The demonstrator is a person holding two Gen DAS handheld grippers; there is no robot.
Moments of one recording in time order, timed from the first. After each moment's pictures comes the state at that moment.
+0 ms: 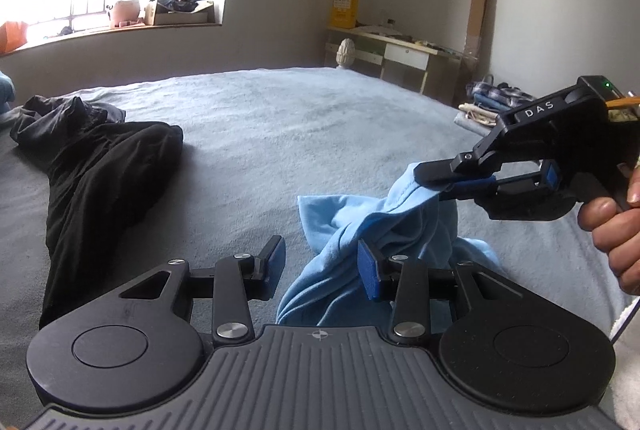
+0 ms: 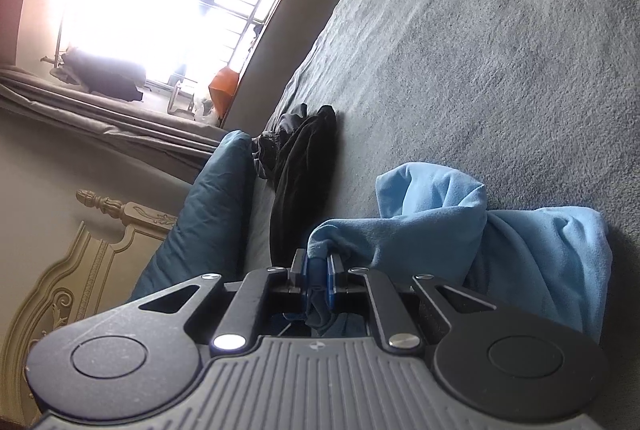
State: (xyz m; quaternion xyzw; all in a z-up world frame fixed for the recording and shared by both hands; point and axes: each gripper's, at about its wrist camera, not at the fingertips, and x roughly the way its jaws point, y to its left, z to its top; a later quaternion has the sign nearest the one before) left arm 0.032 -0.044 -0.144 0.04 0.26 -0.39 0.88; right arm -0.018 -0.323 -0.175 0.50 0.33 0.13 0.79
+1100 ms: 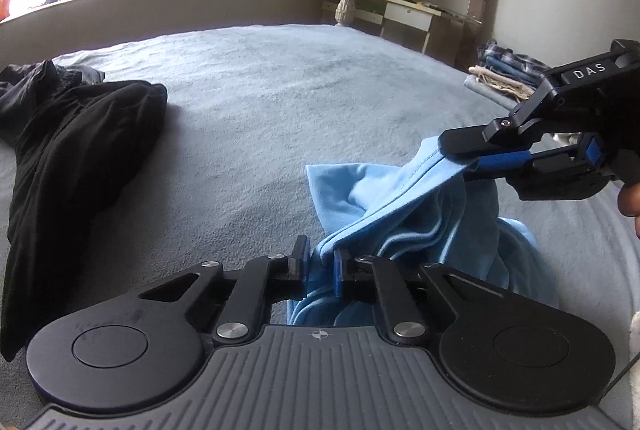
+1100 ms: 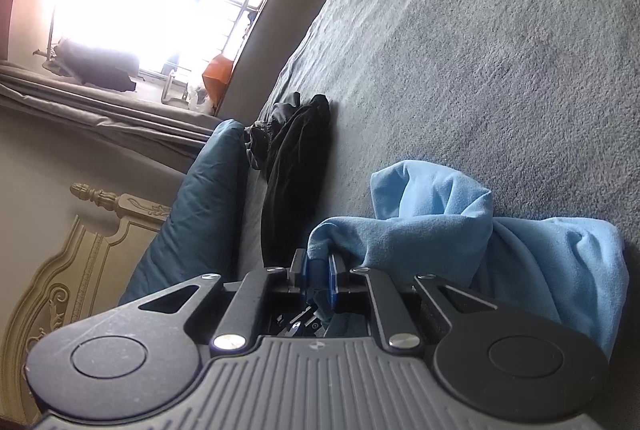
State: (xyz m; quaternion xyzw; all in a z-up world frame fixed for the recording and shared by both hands) left arm 0.073 -0.069 -0.170 0.05 0.33 -0.40 0.86; right arm 0.003 -0.321 -0.183 0.49 0.35 0.12 0.79
